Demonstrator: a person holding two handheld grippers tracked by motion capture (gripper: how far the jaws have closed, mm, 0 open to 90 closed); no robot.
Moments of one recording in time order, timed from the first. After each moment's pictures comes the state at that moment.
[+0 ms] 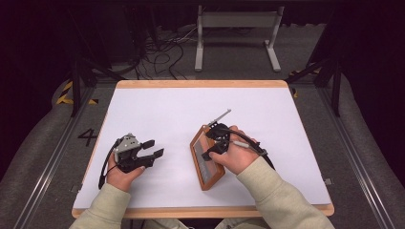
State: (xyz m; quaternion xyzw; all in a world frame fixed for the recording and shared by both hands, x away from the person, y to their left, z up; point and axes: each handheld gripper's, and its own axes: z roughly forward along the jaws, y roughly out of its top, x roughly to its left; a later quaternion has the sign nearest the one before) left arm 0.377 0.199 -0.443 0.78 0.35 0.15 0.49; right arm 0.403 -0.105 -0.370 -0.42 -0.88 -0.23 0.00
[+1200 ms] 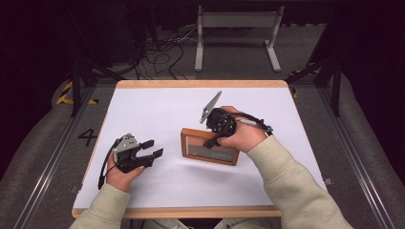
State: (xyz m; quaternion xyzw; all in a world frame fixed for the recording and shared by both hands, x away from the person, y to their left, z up) left arm 0.377 0.201 -0.443 0.78 0.35 0.15 0.50; right arm 0.432 -0.107 -0.320 -0.11 -0.97 -0.22 0.00
